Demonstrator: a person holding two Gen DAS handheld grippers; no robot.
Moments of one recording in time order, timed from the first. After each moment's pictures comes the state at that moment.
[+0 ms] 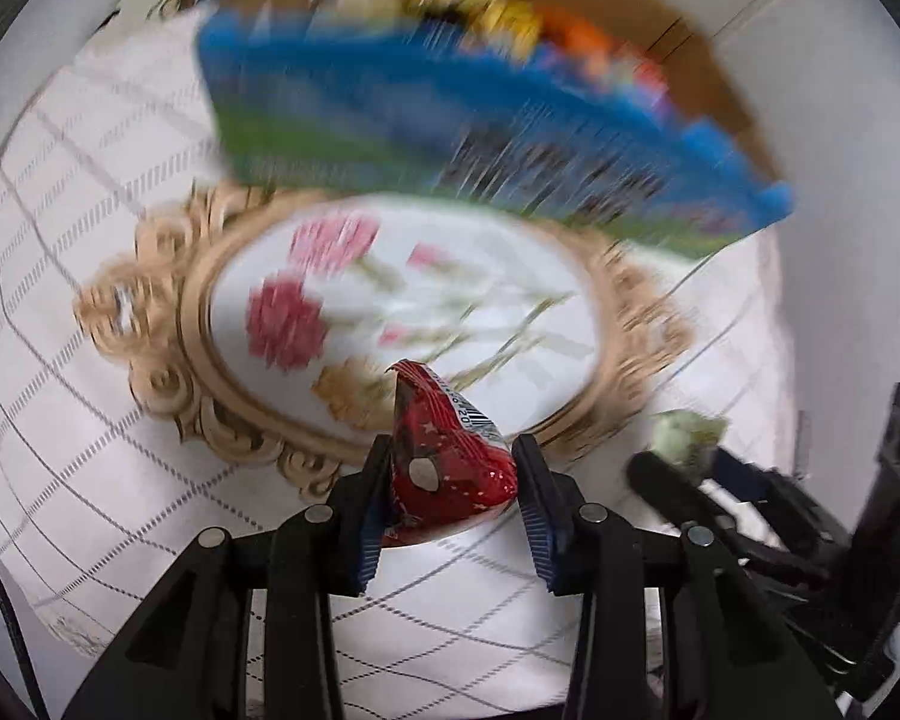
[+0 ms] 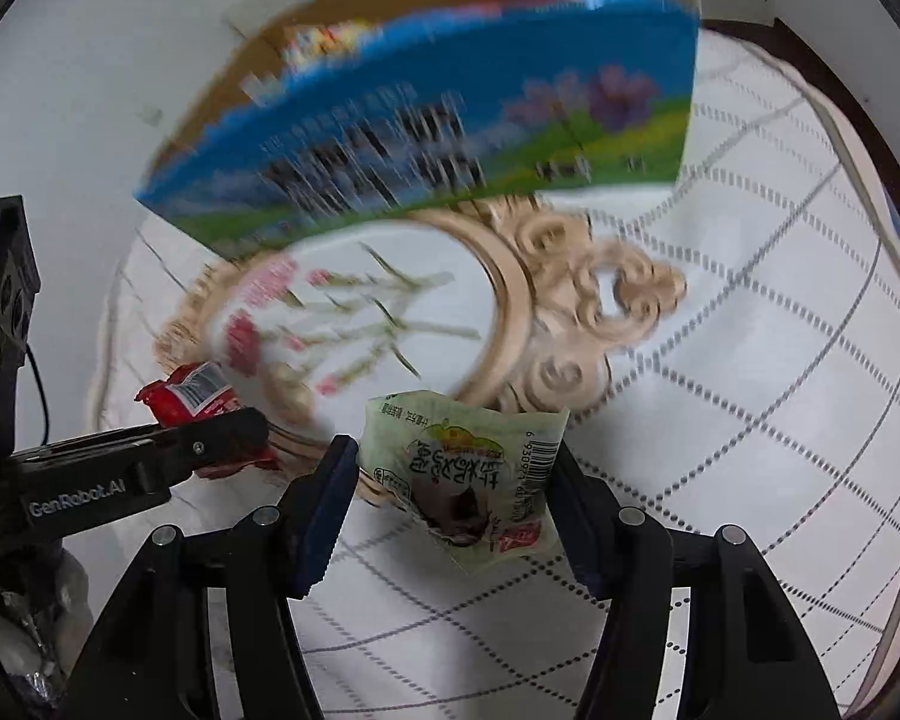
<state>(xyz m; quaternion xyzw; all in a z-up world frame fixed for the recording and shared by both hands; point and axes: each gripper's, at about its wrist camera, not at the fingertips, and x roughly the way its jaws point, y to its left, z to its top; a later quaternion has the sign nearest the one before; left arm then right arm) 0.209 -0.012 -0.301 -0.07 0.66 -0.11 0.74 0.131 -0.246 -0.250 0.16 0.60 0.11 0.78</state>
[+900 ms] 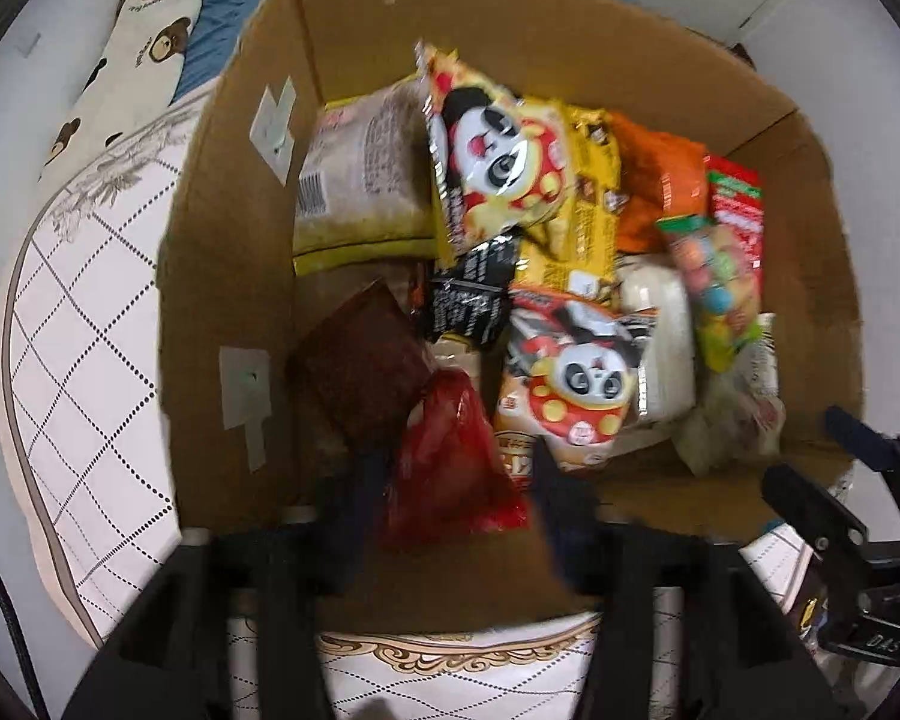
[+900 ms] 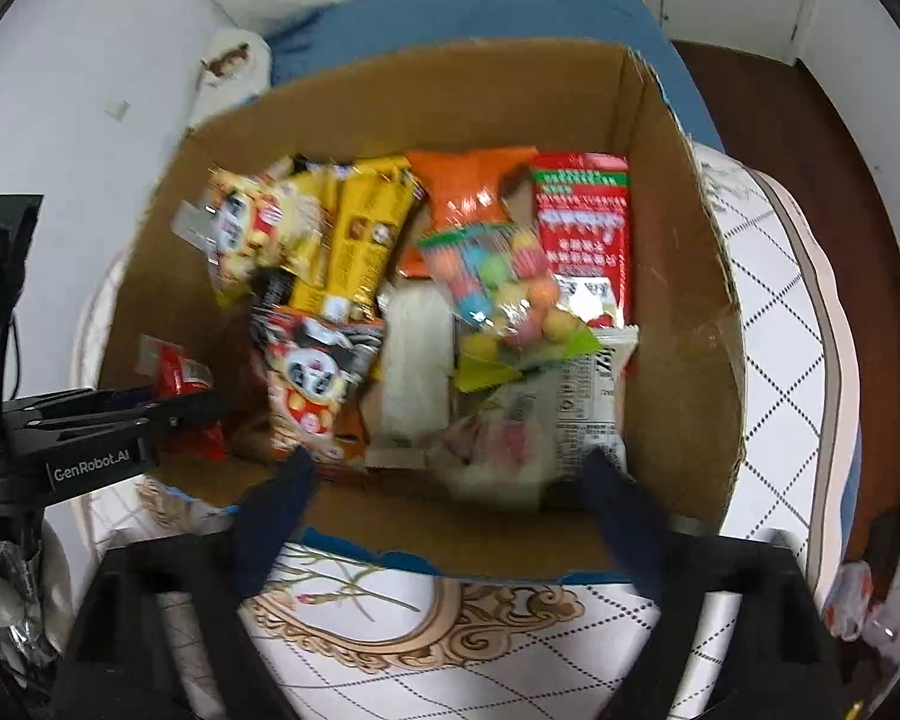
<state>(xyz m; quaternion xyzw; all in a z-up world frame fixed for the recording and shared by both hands) 0.384 0.004 -0.325 0.01 0.71 -0.06 0.70 0.329 -0.256 -0.240 0.07 0.66 0.08 0.75</state>
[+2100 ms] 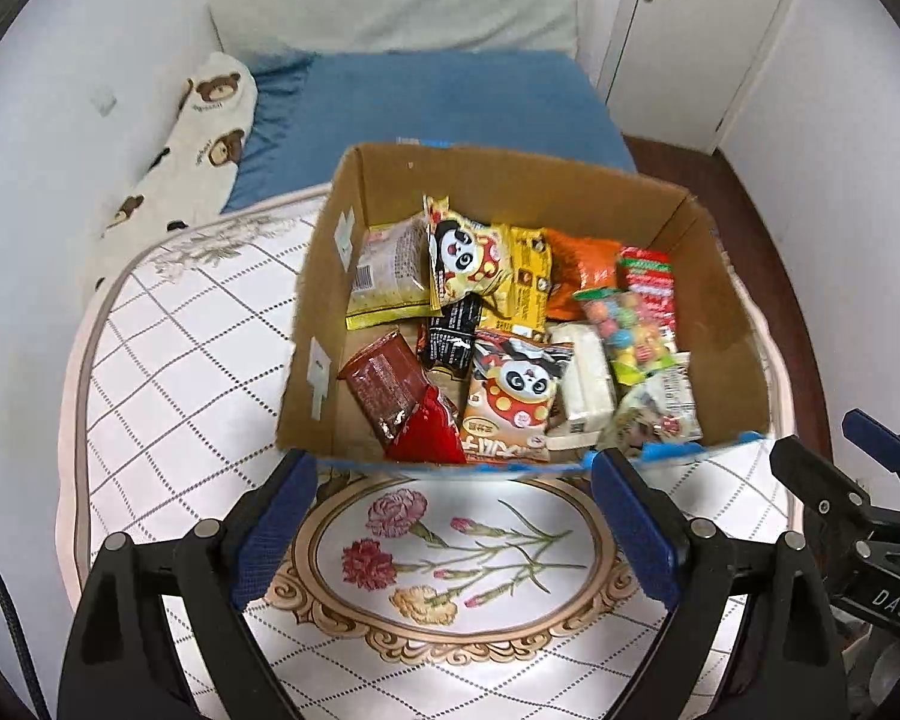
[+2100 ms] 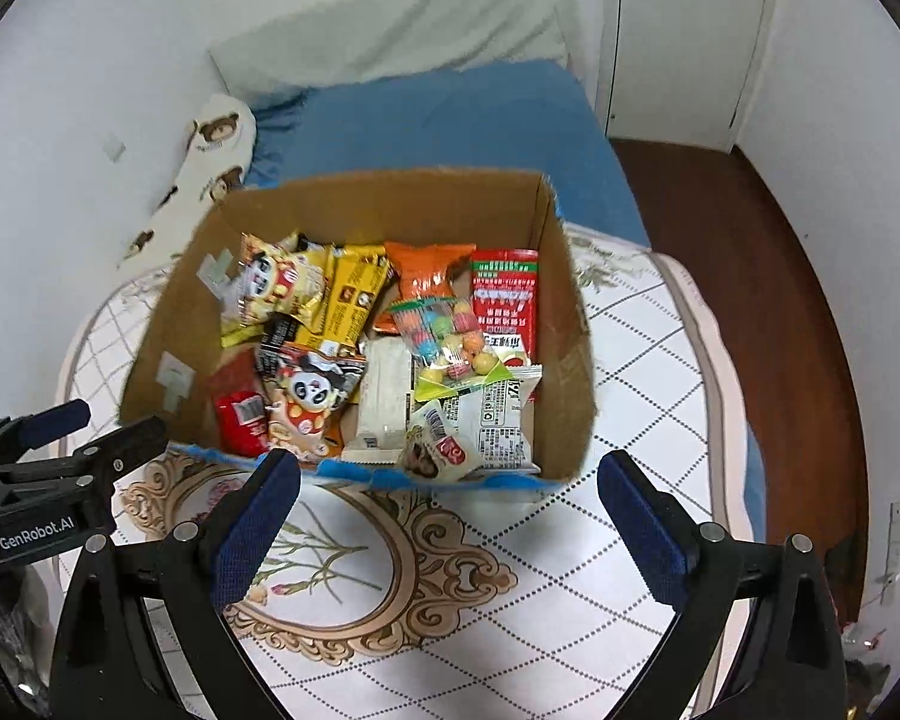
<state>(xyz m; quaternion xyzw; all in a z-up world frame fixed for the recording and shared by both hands) 0.281 0.002 -0.209 0.00 0.55 -0.04 0.83 0.249 -0.267 -0.136 0.04 0.54 0.03 0.84</state>
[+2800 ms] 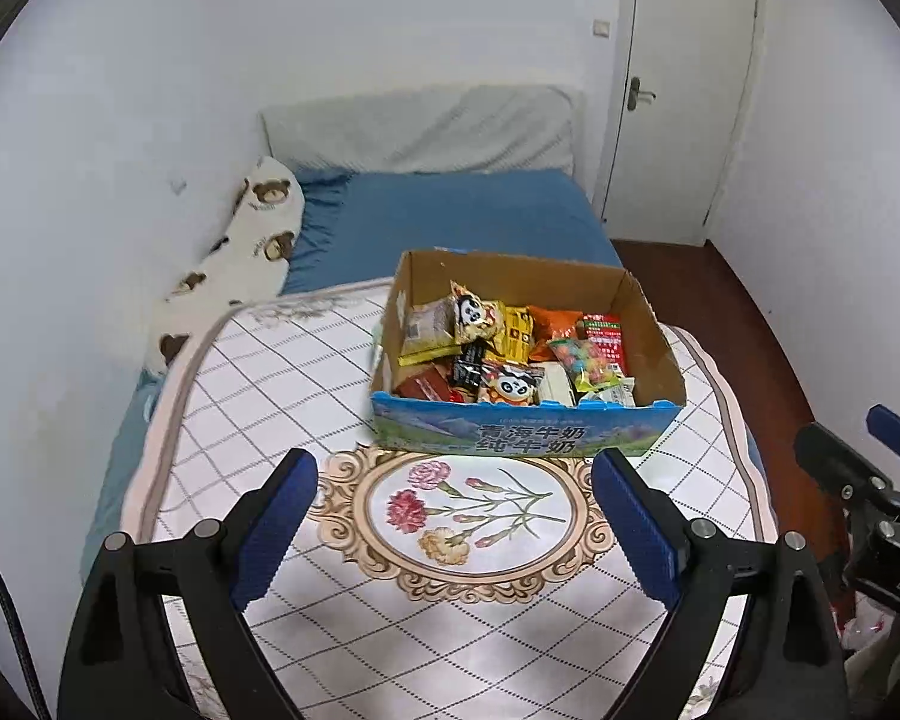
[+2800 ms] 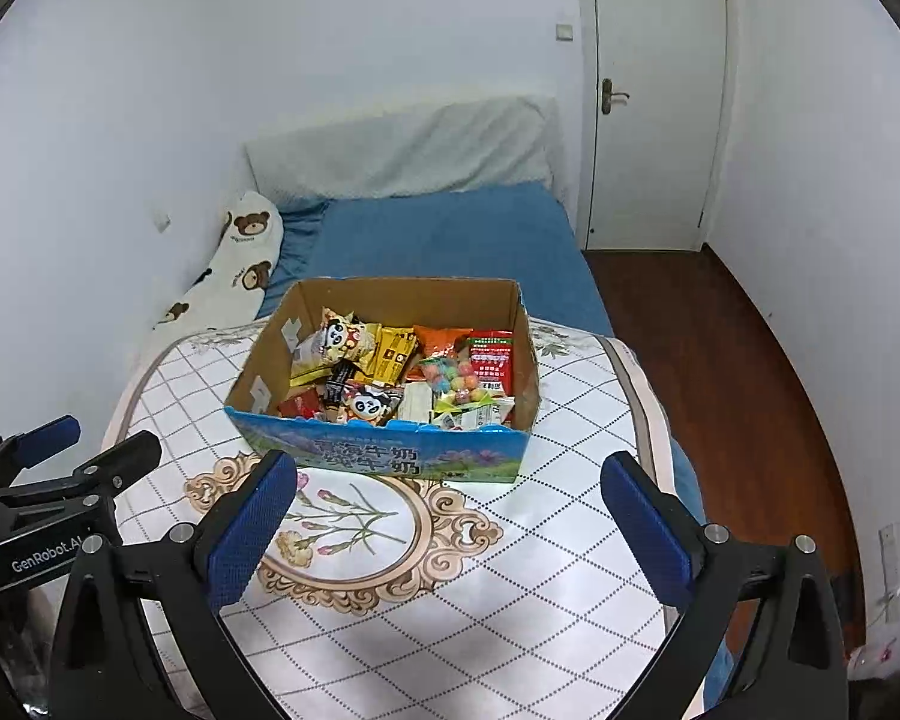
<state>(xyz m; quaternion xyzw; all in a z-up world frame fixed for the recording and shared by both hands) 0.123 0.011 -0.109 0.01 0.42 -0.02 0.91 0.084 -0.258 -0.017 0.02 0.41 0.02 0.91</state>
